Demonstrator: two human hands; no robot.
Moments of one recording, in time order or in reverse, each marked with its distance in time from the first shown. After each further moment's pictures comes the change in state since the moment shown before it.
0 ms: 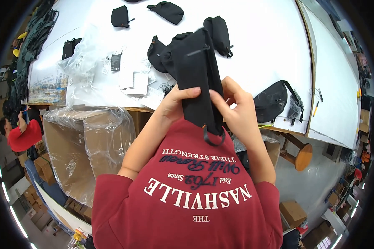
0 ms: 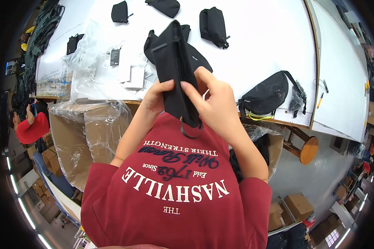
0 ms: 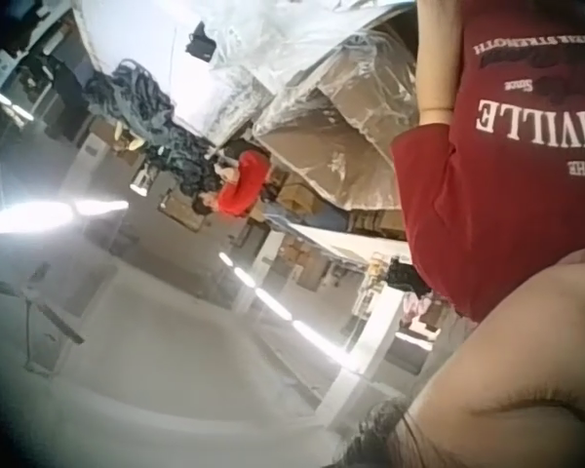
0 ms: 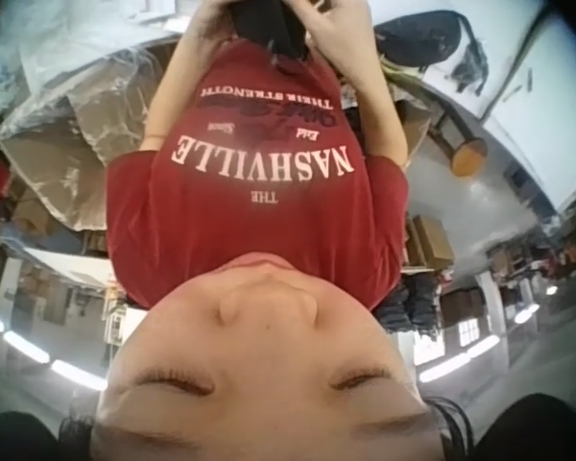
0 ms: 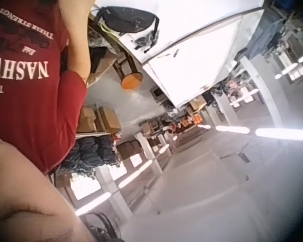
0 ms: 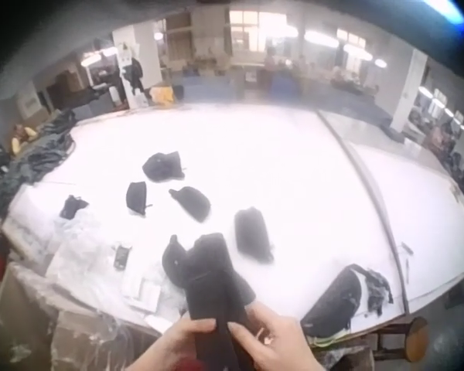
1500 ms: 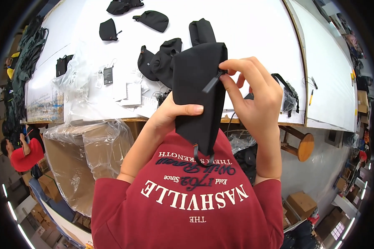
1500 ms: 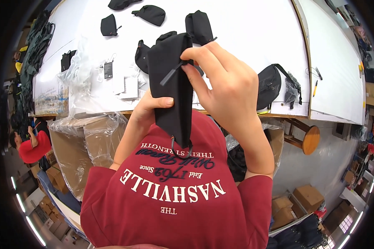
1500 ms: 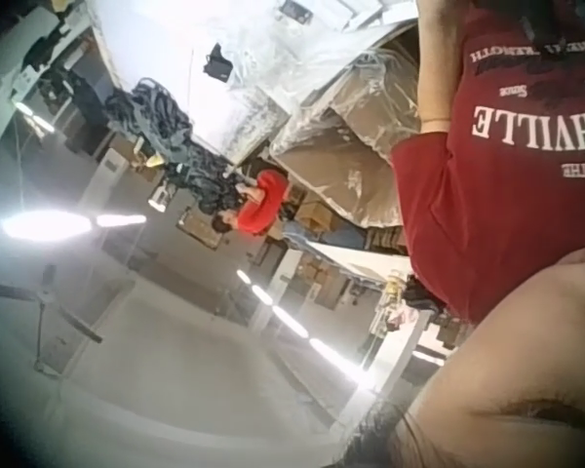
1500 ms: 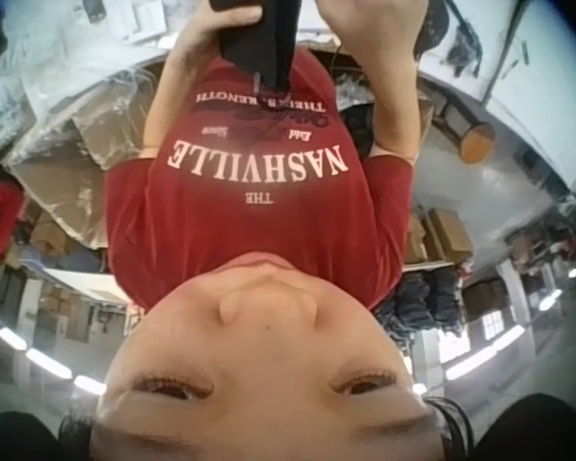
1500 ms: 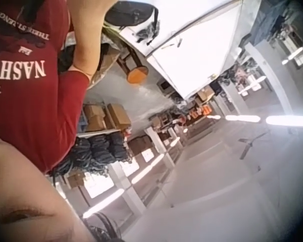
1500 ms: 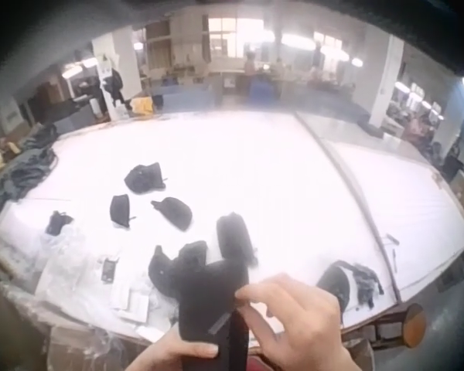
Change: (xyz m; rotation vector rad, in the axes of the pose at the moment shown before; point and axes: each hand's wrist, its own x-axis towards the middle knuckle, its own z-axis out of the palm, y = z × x) left_hand -0.013 0.019 0.050 0.292 -0.058 -0.068; right_hand 0.010 -0.030 -0.035 -0.473 0.431 -0.610
